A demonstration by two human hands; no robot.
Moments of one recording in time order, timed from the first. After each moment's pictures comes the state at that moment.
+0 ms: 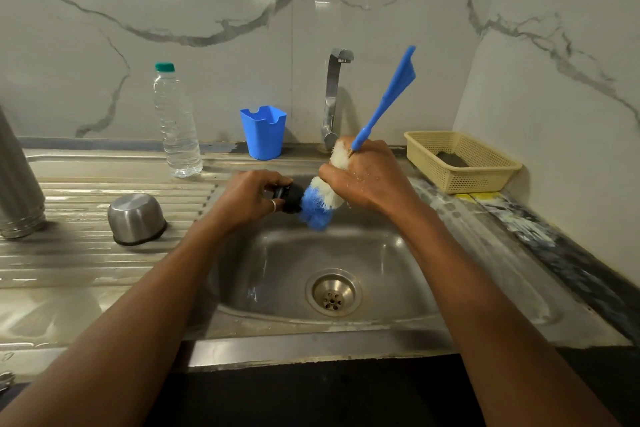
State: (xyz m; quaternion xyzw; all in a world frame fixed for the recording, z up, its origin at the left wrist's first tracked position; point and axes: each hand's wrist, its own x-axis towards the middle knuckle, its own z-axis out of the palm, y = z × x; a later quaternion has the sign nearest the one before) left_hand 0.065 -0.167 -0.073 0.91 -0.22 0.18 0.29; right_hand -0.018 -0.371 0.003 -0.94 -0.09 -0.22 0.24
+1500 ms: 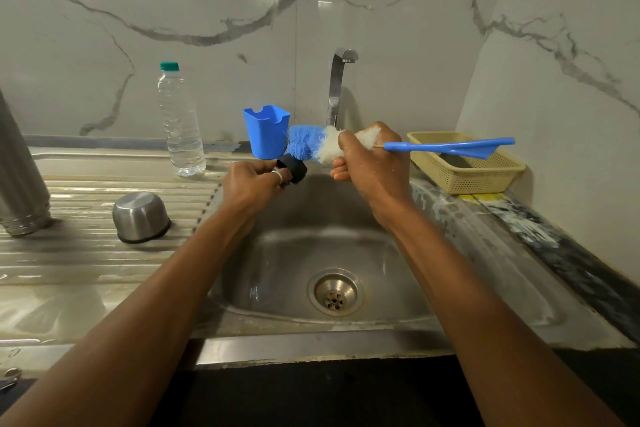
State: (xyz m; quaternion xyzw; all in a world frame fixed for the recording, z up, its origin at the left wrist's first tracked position) left_hand 0.052 -0.191 -0.059 0.78 0.02 0.14 0.60; right_hand -0.013 -0.353 -0.003 -0.75 0.04 -0.27 0.61
